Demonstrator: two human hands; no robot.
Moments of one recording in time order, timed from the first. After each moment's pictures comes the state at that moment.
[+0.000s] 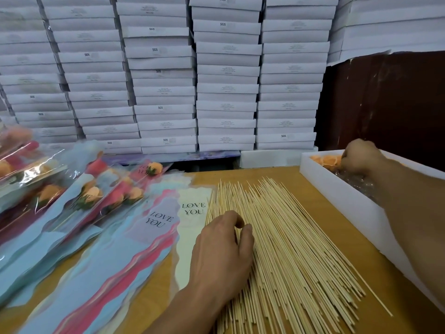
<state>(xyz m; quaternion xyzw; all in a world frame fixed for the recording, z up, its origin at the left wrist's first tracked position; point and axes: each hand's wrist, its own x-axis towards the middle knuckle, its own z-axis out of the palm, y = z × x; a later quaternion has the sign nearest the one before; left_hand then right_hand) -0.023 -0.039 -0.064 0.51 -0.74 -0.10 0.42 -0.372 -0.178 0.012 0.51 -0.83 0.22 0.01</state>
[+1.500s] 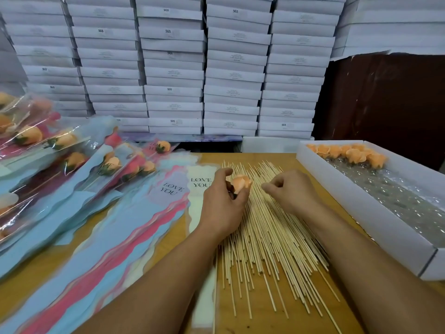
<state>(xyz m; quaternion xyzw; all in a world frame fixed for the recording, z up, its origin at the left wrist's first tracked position) -0.015 -0.053 -0.063 0.49 -0.67 -0.26 0.49 -0.187 -0.056 -0.038 0.65 -0.69 0.32 -0.07</state>
